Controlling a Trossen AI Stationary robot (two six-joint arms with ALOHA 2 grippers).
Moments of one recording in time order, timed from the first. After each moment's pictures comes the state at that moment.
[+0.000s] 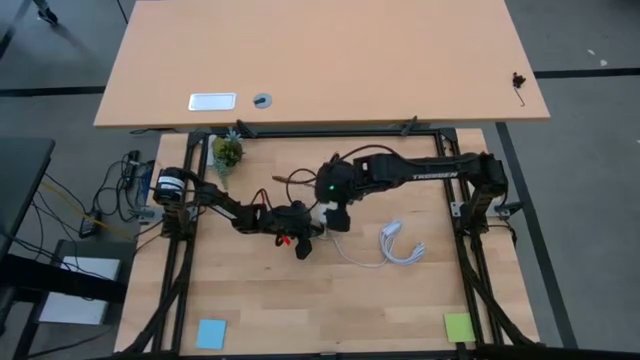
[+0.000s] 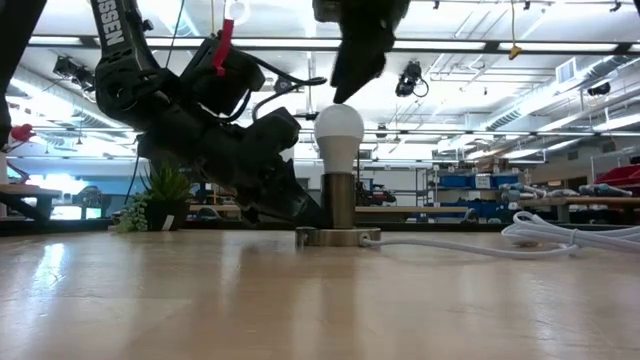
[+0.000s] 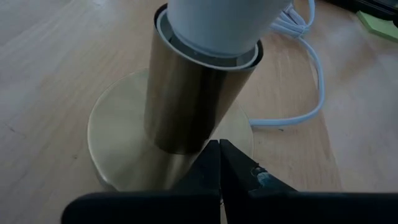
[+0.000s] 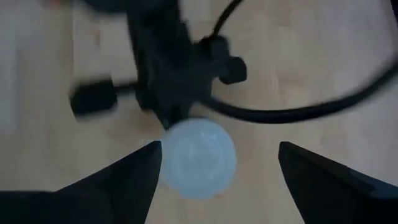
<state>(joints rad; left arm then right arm) -0.04 1.89 0.64 0.73 -0.06 -0.37 -0.02 1.81 1.70 -0.93 0.06 0.08</state>
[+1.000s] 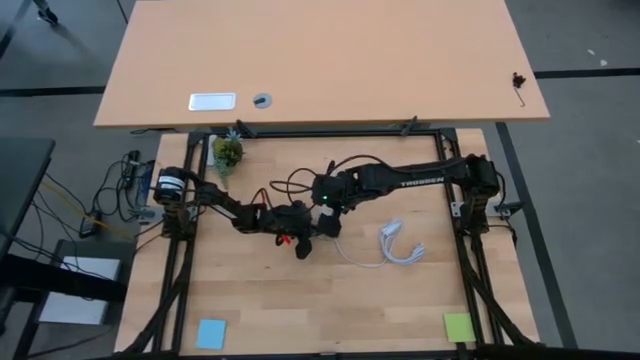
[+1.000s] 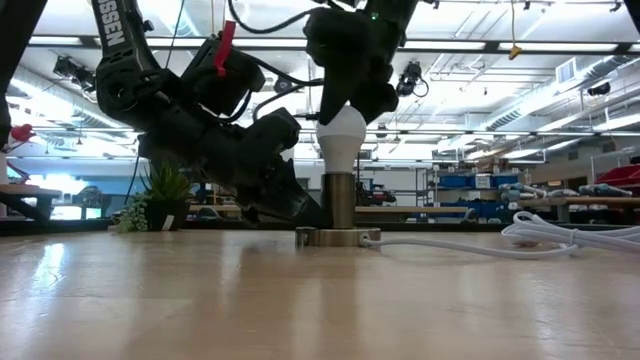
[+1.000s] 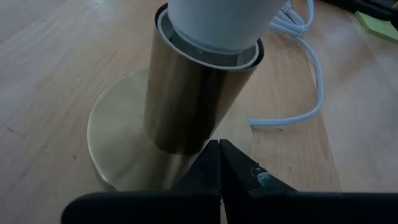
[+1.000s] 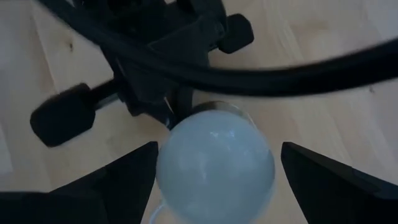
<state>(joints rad) -0.03 1.89 0.64 0.73 -0.05 -0.37 -0.02 1.87 1.61 -0.86 0.05 0.37</state>
